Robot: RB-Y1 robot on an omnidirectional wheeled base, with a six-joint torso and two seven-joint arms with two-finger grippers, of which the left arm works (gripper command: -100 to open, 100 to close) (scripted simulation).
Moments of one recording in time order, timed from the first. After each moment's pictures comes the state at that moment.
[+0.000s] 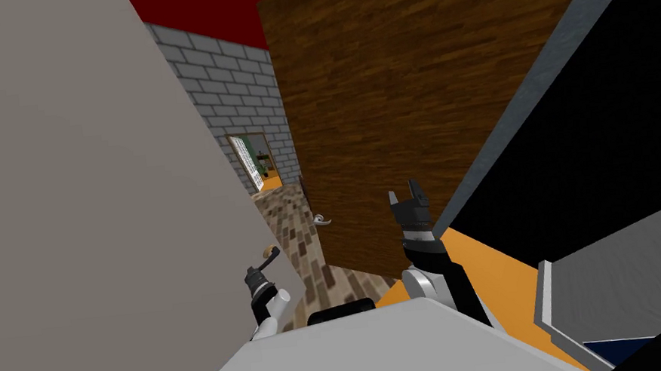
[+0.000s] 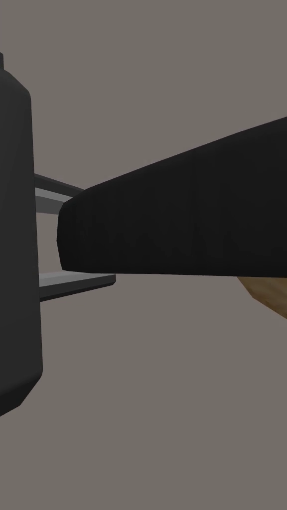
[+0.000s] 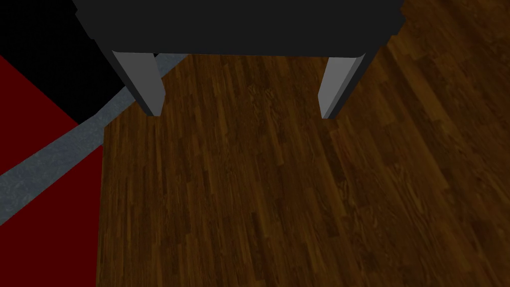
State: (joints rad) arm -0.26 -0.01 0.73 -0.54 0.28 -0.93 -0.34
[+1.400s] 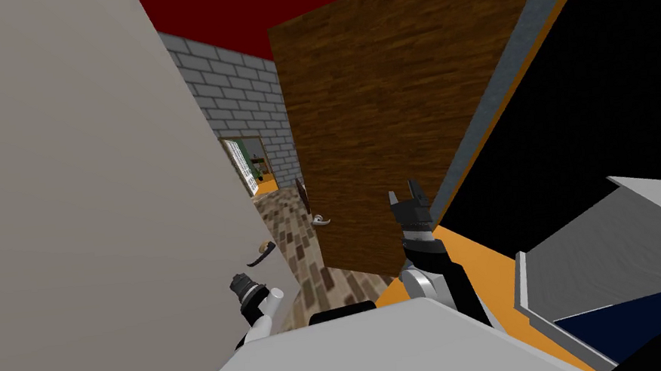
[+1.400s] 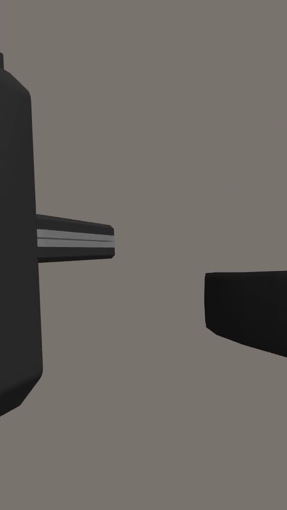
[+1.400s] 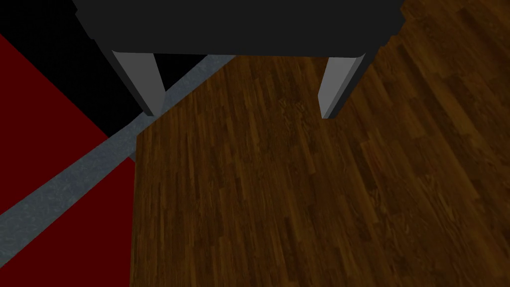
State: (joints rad) arm -0.28 0.02 0.81 -0.53 0.34 -0.99 -0.40
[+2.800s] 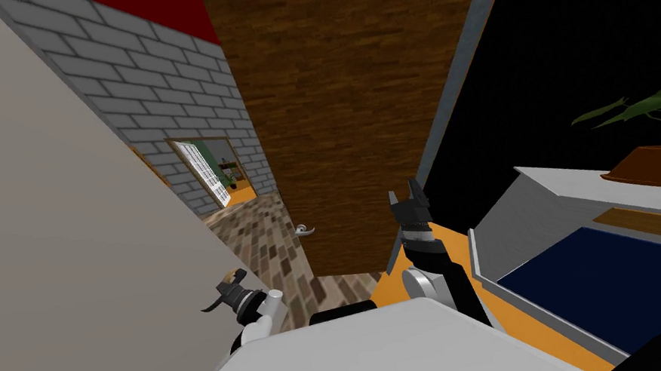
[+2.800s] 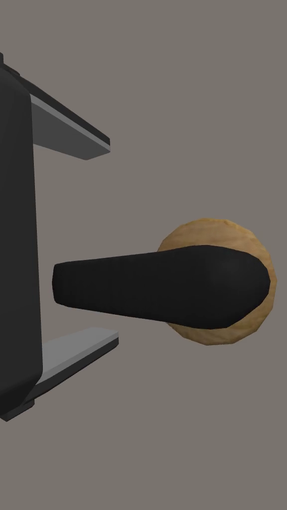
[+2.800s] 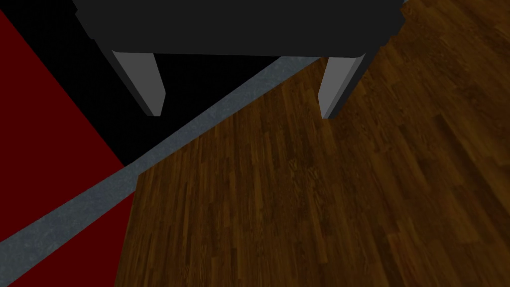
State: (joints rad) arm -0.31 0.03 0.91 -0.46 0.42 -1.07 -0.47
